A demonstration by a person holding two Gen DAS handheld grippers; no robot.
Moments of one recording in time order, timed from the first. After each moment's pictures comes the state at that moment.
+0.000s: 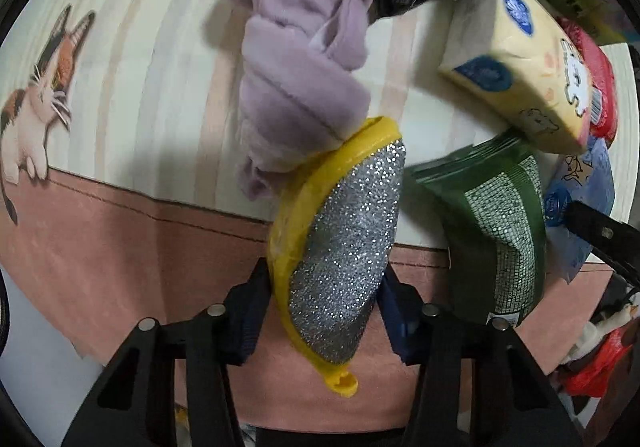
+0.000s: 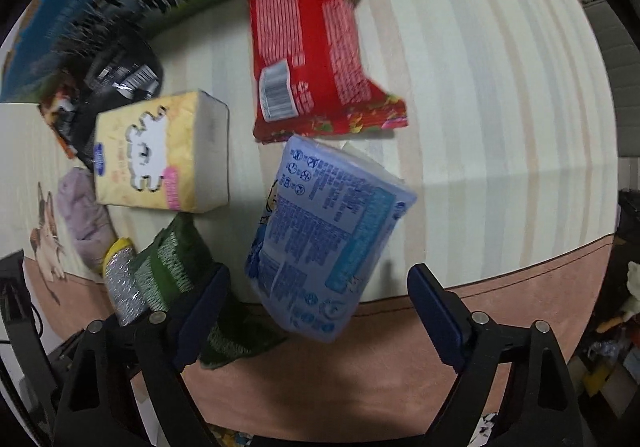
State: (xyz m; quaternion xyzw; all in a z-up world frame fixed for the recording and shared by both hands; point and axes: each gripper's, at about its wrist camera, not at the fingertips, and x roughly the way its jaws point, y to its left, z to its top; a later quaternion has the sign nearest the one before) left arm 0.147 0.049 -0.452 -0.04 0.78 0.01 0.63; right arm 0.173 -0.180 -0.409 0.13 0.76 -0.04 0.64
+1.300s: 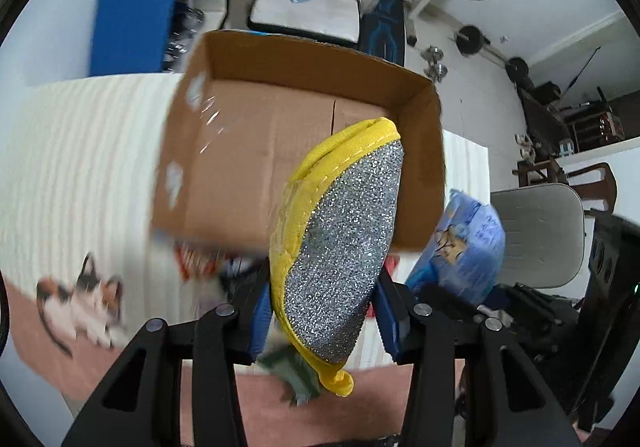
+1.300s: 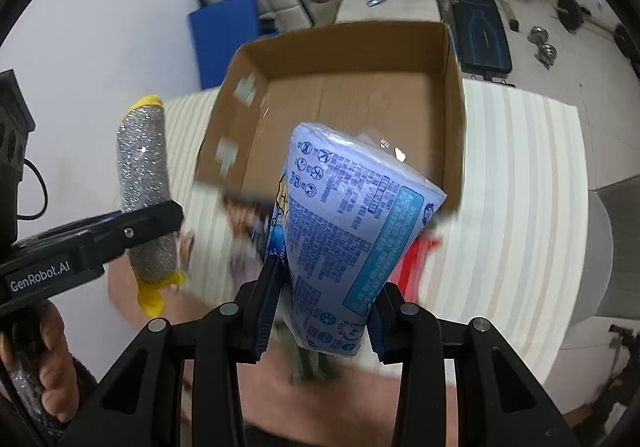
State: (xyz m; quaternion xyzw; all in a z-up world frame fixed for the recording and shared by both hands) left arm 0.365 0.011 -0.245 -0.10 0.67 -0.10 0.73; right arm 0.309 -0.191 -0.219 0.10 0.65 0.15 0.74
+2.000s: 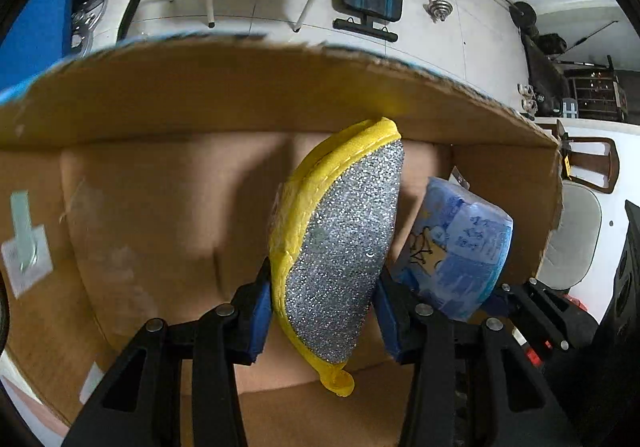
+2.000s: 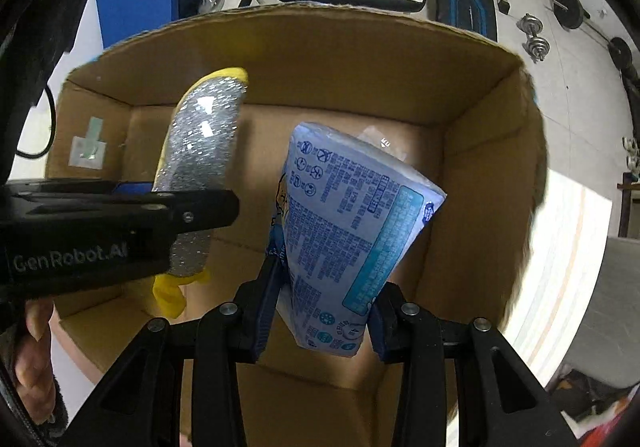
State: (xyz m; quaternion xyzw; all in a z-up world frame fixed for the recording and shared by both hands) left arm 0.536 -0.052 -0.398 -0.09 0.76 -0.16 0.62; right arm 0.495 -0.170 -0.352 0.00 0.72 0.08 0.69
